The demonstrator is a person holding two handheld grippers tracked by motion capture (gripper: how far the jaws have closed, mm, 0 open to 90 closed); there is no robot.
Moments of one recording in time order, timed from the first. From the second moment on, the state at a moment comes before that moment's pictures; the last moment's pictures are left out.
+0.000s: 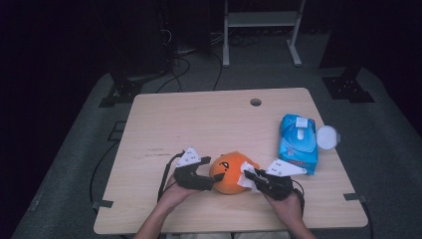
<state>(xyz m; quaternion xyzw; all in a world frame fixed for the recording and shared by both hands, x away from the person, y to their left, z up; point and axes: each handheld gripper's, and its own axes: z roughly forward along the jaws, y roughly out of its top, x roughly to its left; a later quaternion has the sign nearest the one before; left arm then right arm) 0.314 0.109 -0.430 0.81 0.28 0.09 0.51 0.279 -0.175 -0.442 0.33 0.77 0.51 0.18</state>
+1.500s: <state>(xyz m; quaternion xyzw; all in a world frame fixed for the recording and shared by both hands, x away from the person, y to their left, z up) 0.312 0.099 -0.438 0.82 0.26 0.08 0.50 0.272 -0.170 -0.445 0.33 0.77 0.52 0.17</state>
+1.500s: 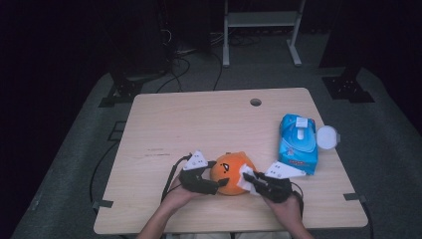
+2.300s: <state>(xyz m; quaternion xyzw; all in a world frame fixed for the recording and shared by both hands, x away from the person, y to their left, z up) 0.315 0.104 -0.440 0.83 0.23 0.11 0.50 0.282 -0.190 -0.446 0.36 0.76 0.53 0.16</state>
